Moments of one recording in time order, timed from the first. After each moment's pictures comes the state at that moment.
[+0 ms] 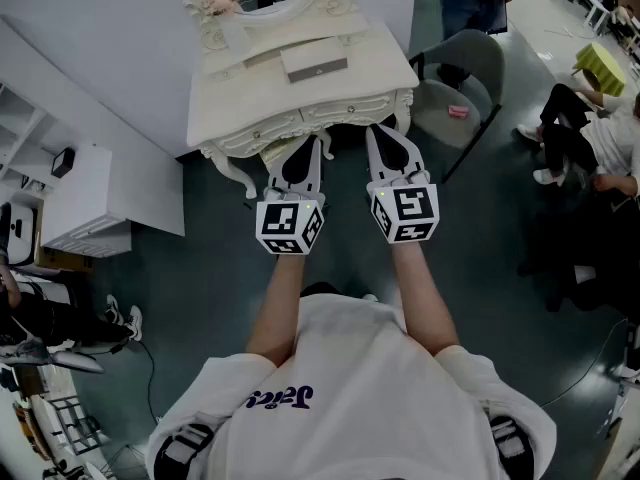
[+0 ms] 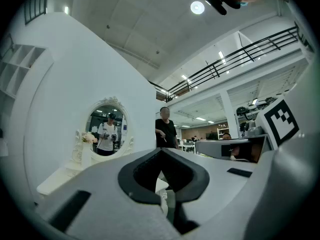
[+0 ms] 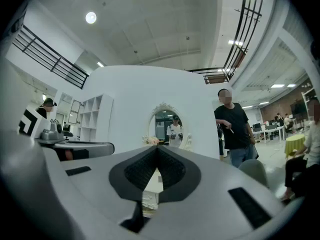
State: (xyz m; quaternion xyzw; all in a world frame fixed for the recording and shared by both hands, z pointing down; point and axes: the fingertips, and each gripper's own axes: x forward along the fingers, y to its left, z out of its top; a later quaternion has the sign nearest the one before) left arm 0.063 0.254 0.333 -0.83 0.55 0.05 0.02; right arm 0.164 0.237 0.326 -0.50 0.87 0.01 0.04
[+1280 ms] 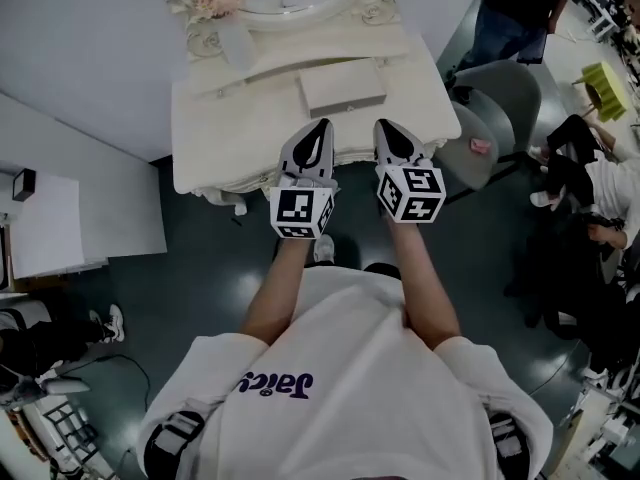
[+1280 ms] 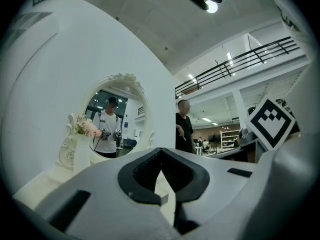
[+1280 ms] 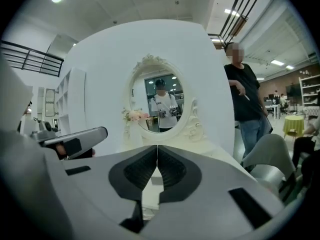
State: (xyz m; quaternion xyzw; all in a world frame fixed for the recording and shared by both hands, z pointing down) left arm -0.081 -0.075 0.398 -0.83 0.55 0.07 0.00; right arm 0.022 -0.100 0.431 -0.52 0.84 -0.12 -0.07
